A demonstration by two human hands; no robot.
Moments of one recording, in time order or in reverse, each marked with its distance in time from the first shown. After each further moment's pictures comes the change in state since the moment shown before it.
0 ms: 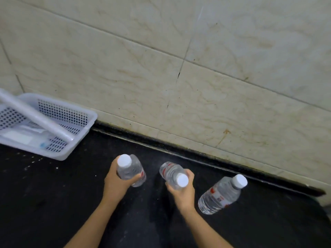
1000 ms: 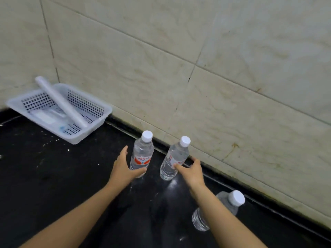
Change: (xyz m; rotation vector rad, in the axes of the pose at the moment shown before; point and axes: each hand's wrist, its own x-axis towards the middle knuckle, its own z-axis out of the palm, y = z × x) left_hand -0.007 0.022 0.028 0.224 -0.008 -0.104; right_hand 0.063 -0.051 -0.039 -0.107 -0.273 0.100
